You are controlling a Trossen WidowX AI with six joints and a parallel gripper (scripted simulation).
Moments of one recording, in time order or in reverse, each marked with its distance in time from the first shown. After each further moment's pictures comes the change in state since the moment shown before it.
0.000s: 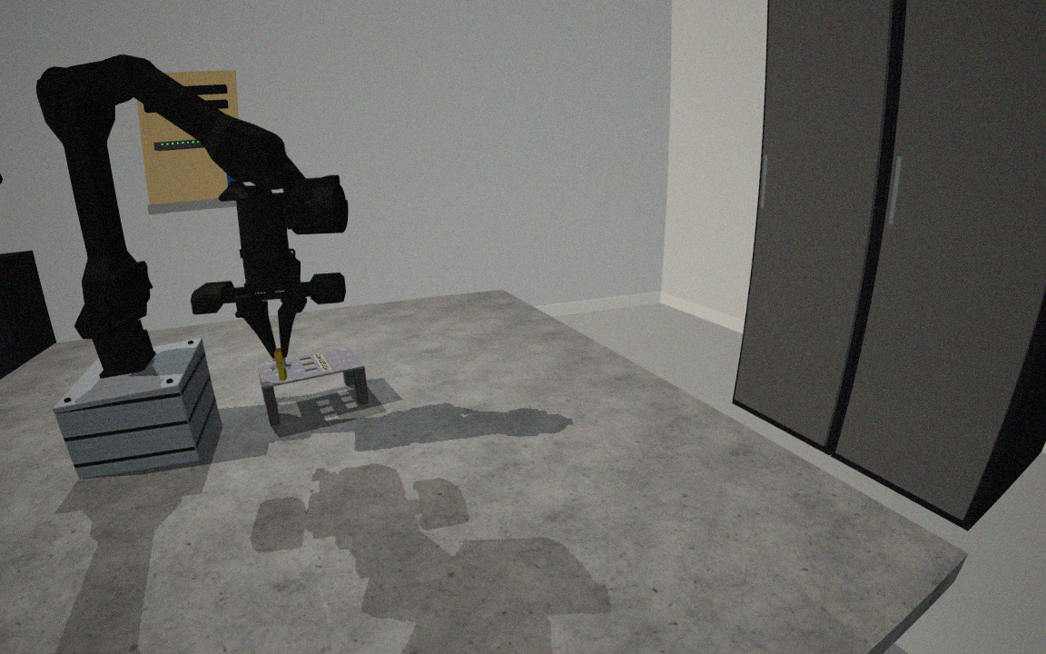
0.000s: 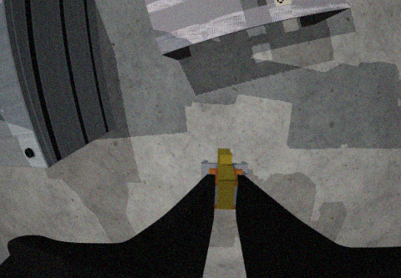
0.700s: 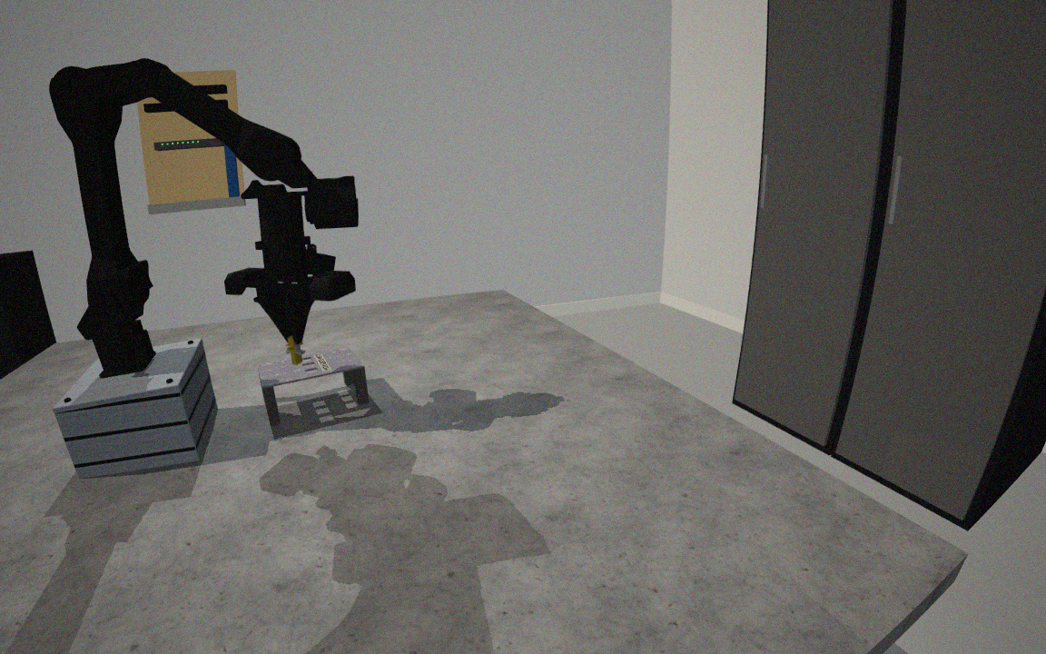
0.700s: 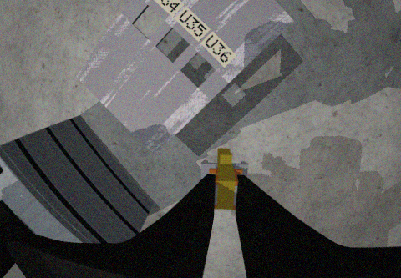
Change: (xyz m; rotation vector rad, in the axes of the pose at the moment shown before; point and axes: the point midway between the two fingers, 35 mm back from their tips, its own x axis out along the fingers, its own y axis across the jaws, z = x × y) arm 0.000 -0.012 0.056 0.505 -0.007 0.006
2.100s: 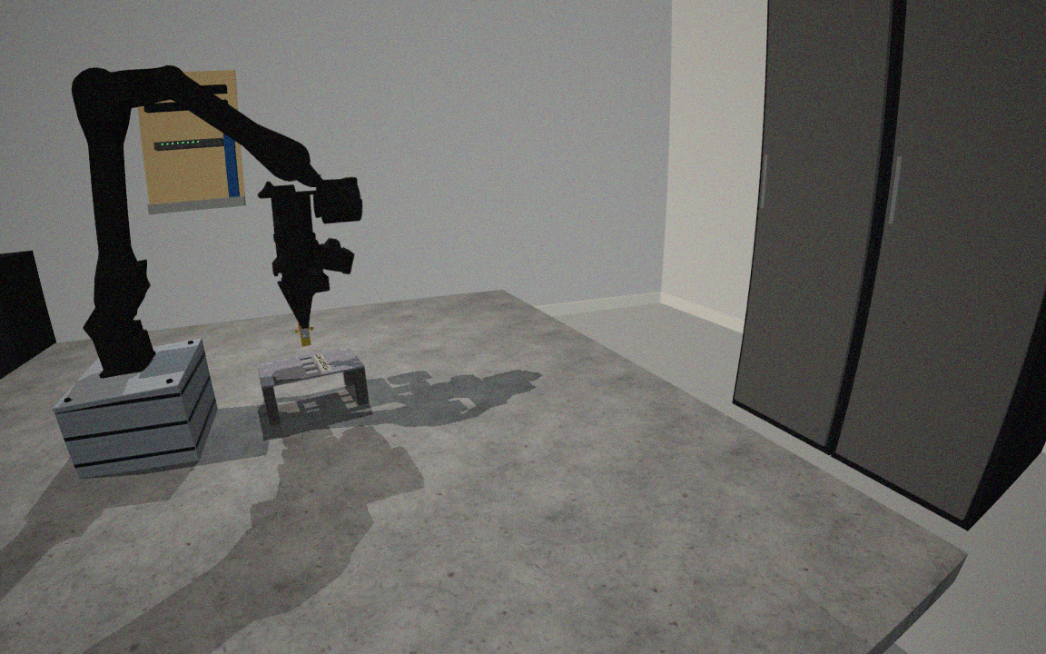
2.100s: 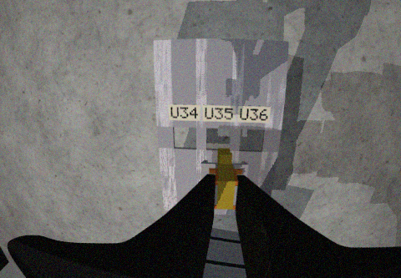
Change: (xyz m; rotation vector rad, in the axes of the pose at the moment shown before) arm 0.001 0.038 0.073 0.777 -0.018 0.011
